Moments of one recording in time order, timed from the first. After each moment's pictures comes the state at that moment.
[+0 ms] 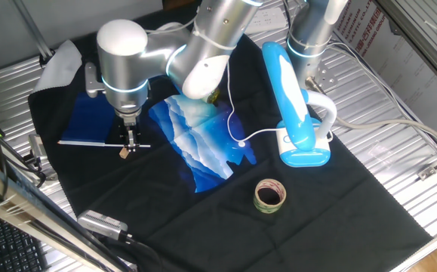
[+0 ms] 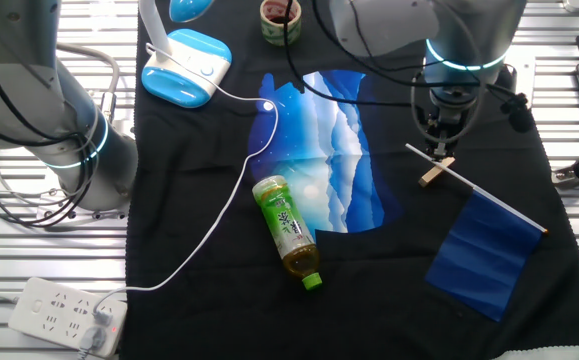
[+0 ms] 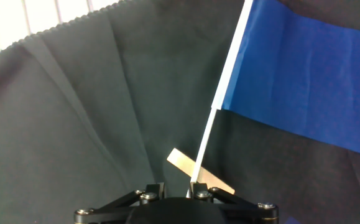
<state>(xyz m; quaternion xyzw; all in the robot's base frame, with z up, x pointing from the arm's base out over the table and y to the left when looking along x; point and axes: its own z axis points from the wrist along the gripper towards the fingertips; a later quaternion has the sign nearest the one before) 0.632 0.027 0.054 0.13 0.99 0.01 0.07</state>
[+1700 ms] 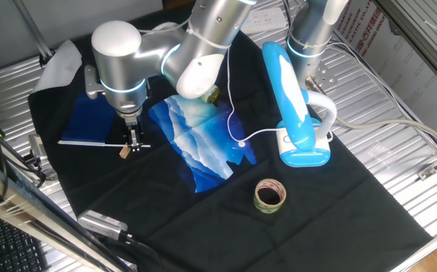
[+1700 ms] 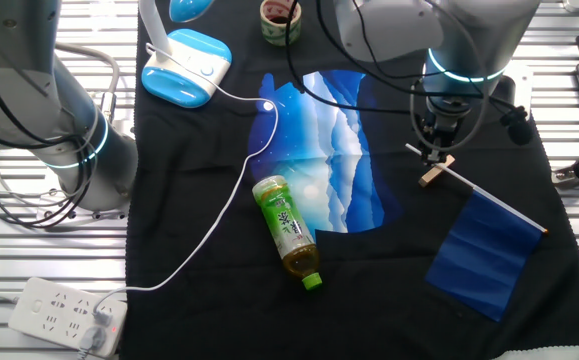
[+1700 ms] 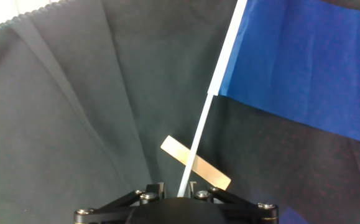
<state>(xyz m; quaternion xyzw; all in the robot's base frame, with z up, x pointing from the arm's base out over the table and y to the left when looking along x) 0.620 0.025 0.039 0.12 0.99 0.02 0.06</state>
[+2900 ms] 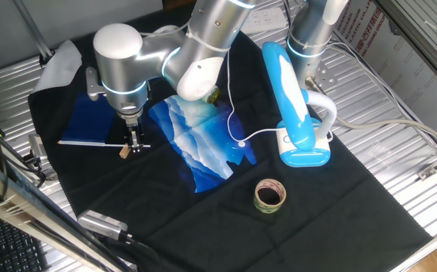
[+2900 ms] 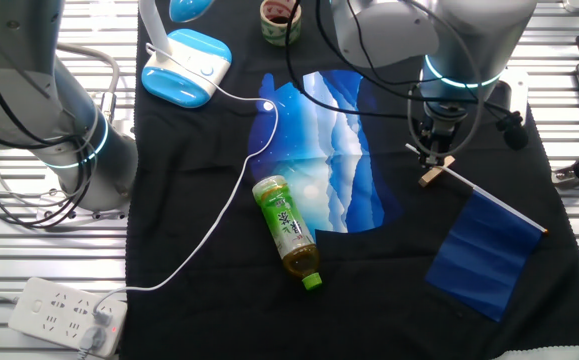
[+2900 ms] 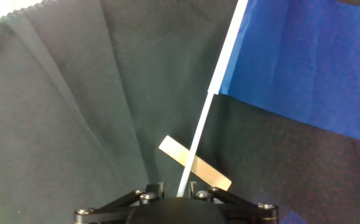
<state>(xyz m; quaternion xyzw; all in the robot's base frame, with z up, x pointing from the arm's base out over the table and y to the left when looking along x) 0.619 0.024 0.032 0.12 0.99 0.02 0.06</state>
